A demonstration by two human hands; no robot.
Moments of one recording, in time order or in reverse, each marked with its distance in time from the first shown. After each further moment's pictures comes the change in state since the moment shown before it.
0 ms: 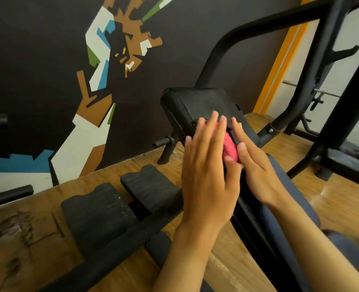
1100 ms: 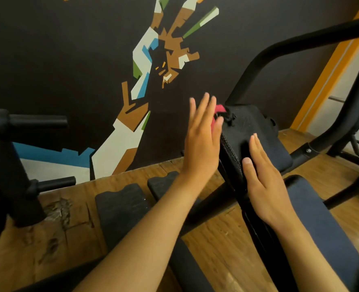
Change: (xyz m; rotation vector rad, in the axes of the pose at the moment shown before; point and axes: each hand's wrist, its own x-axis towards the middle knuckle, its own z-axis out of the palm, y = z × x) left_hand 0.091 -0.059 -0.024 0.047 0.162 -0.062; right_hand 0.007 -0.016 0.032 -0.229 0.056 0.008
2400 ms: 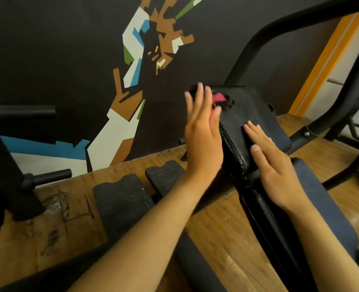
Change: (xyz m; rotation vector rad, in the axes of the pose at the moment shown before) left_hand -0.026 0.014 0.016 -0.143 0.119 -0.026; right_hand 0.006 0.039 -0.014 0.088 -0.026 -0.131
